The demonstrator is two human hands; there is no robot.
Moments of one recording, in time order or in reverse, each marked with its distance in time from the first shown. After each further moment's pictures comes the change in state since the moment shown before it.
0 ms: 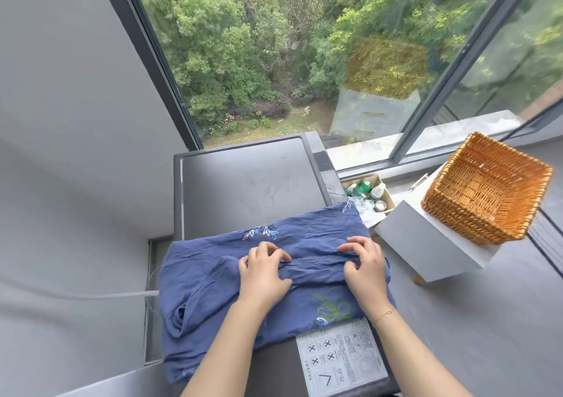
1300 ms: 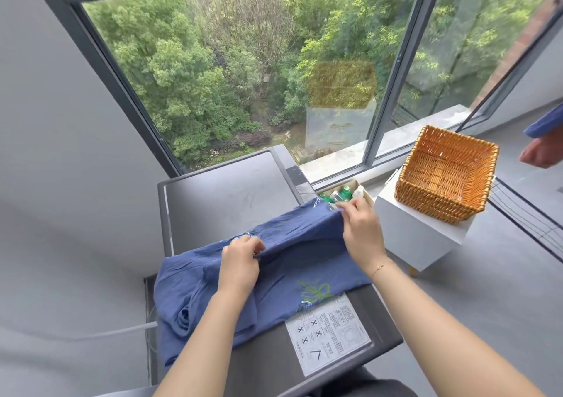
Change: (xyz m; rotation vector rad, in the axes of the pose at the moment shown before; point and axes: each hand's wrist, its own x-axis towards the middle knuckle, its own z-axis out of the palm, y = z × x) left_hand -0.003 0.004 -0.022 -0.027 0.271 0.197; right_hand 0.029 -0.016 -0.066 -0.277 0.214 -0.206
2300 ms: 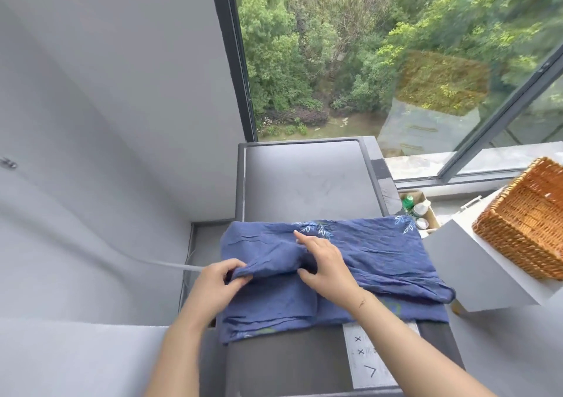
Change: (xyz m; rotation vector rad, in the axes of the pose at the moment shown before) left_hand -0.101 -0.122 -0.081 -0.433 -0.056 -0.364; right_hand -0.059 -0.146 0.086 0.381 -0.833 -0.243
